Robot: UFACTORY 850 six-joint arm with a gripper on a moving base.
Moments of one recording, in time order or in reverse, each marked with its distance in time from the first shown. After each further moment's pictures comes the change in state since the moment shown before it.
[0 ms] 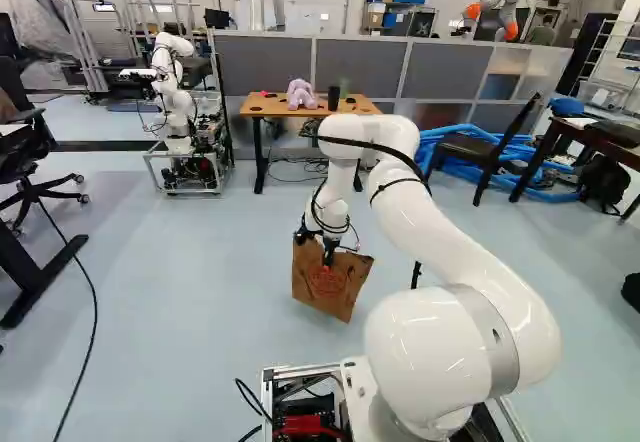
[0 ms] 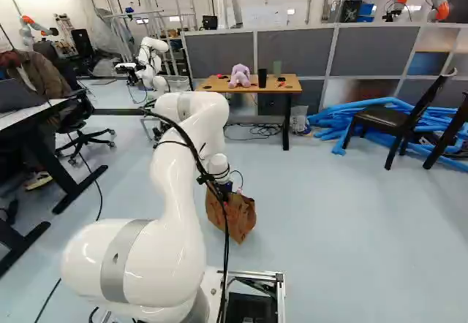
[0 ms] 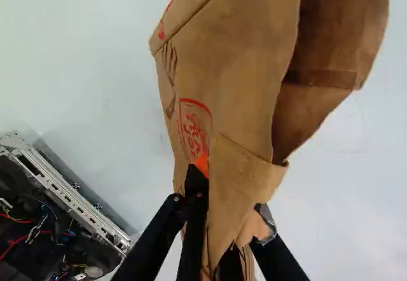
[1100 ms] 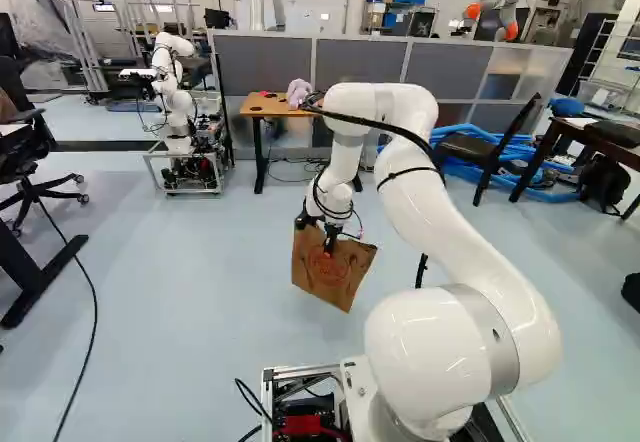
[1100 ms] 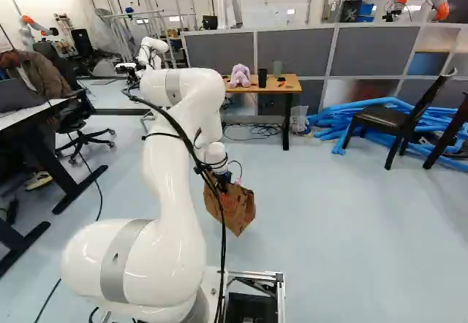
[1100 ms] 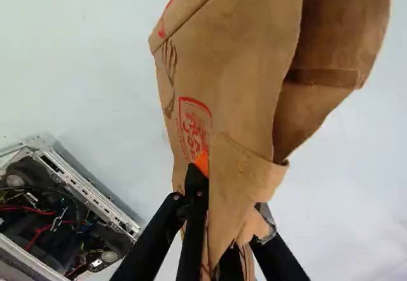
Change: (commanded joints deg) arm 0.0 11.8 9.2 0.0 0.0 5.6
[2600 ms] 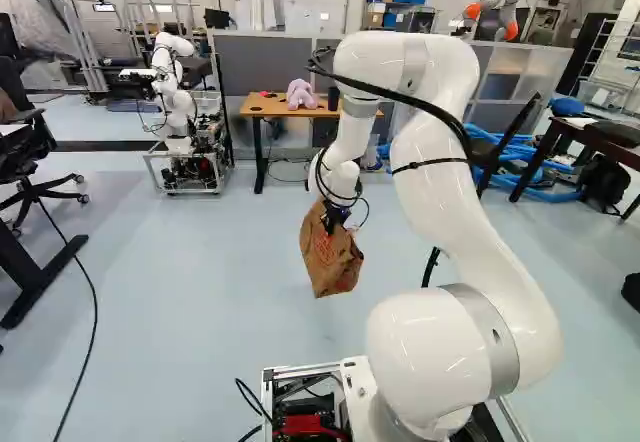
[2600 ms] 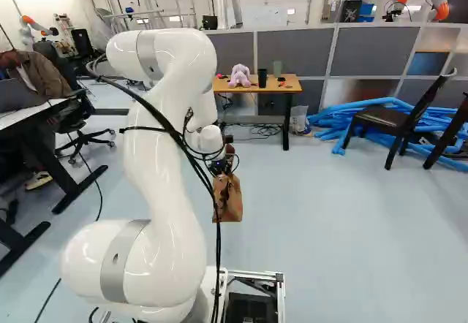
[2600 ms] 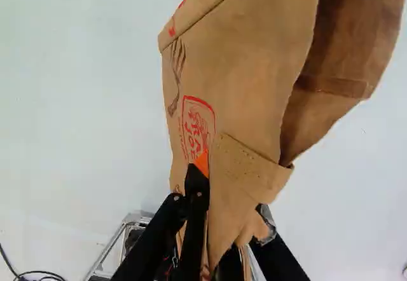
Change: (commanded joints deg) arm 0.0 16.3 10.8 0.0 0.0 40.6
